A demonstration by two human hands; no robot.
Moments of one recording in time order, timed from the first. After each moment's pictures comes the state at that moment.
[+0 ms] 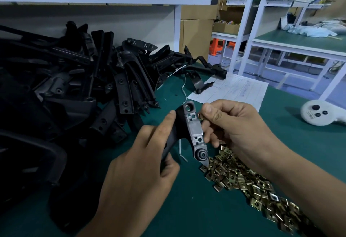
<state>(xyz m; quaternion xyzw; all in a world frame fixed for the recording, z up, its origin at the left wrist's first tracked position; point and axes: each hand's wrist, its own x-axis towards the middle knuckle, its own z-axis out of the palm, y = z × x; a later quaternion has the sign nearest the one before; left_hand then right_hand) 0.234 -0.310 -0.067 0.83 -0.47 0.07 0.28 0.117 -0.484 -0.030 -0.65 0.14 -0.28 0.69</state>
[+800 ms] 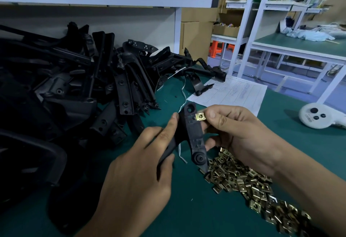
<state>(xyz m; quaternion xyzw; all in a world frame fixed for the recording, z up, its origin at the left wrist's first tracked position) 0.236 -0.307 -0.071 0.79 -0.52 0.08 0.33 0.112 -0.487 -0.026 -0.65 0.09 -0.19 0.73</state>
